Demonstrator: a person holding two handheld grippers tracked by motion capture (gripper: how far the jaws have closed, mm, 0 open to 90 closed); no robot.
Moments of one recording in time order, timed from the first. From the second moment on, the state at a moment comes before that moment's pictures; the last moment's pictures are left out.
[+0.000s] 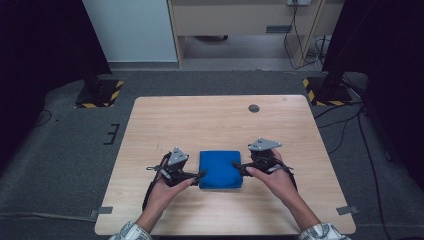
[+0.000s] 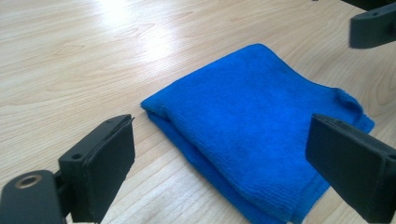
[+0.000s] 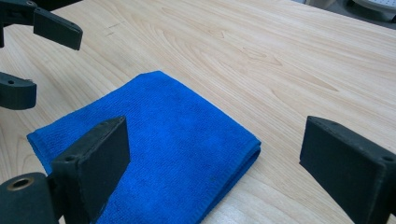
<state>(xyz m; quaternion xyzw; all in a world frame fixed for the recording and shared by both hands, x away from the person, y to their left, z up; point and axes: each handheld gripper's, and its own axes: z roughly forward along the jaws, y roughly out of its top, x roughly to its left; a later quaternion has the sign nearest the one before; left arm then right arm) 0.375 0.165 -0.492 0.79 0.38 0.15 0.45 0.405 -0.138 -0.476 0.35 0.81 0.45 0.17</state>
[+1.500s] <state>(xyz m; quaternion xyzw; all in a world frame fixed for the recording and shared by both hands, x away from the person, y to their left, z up) 0.385 0.248 -0.498 0.79 0.43 0.17 0.40 0.397 -0.248 -0.500 0.44 0.77 0.43 0.19</state>
